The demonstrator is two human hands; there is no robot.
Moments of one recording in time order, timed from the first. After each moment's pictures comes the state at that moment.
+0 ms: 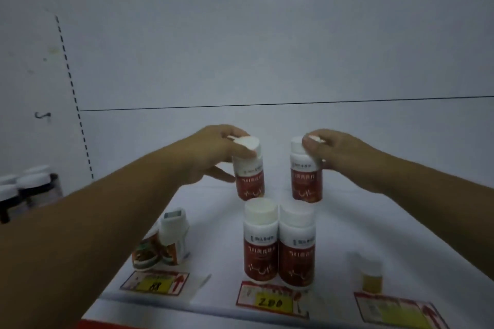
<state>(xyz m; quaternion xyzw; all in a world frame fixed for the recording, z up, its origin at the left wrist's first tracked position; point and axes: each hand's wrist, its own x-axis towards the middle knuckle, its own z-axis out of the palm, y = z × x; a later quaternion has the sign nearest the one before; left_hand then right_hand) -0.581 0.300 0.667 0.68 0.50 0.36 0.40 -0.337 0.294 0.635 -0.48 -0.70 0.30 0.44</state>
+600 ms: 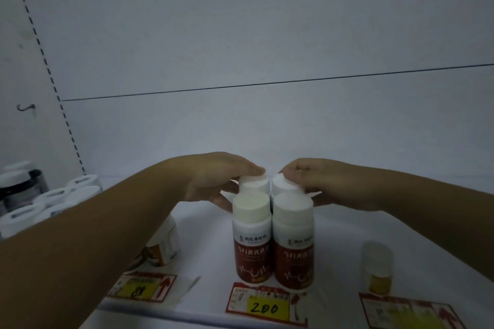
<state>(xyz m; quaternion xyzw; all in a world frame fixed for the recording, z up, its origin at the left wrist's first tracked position) -0.565 0.334 0.620 0.68 0.54 0.17 0.46 -0.340 0.313 0.589 -0.47 -0.73 0.44 0.24</state>
